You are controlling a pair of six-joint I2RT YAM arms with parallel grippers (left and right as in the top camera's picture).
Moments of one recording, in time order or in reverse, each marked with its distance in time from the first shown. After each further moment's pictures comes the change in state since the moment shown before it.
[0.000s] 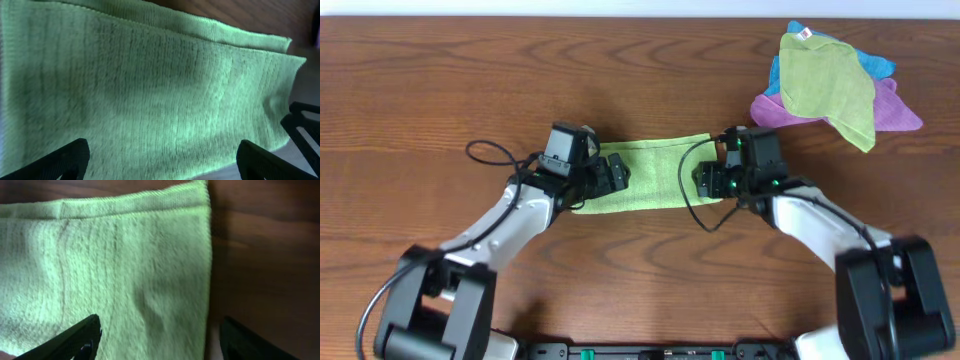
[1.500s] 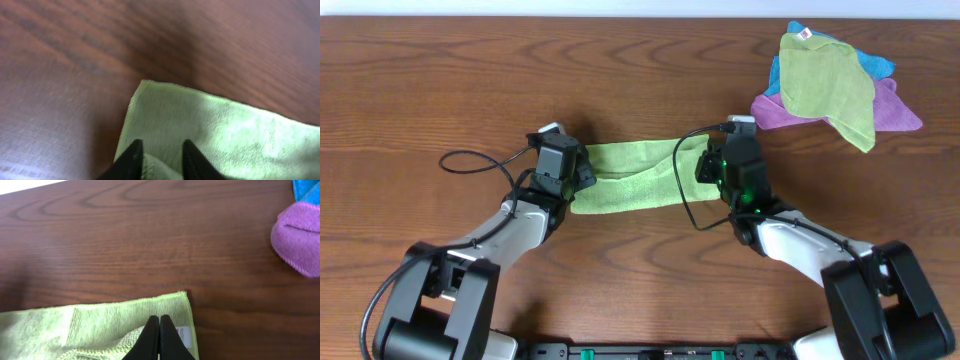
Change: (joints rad) left arm 0.030 -0.008 -0.156 0.336 -0.365 -0.044; right arm 0.127 -0.043 -0.183 0.584 0.385 0.150
